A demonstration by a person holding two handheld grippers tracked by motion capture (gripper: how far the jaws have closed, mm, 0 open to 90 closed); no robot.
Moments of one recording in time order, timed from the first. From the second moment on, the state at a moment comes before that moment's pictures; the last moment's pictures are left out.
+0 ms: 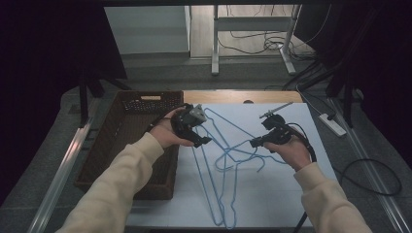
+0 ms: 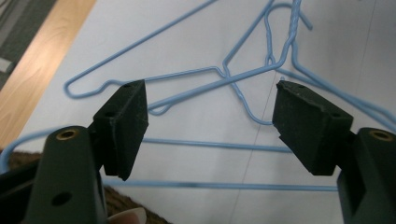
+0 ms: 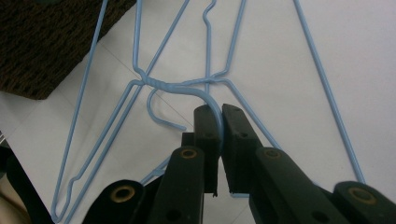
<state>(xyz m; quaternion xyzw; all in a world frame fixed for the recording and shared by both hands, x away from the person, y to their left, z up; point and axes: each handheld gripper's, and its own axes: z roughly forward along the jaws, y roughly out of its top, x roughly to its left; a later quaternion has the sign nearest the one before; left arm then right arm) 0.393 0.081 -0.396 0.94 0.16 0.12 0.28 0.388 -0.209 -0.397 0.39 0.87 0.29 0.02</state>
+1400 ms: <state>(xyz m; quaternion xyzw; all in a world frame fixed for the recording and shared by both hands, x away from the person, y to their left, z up) 0.380 0.042 -0.389 0.96 -0.12 0.21 0.14 0.368 -0.232 -0.362 0.38 0.84 0.39 0.02</state>
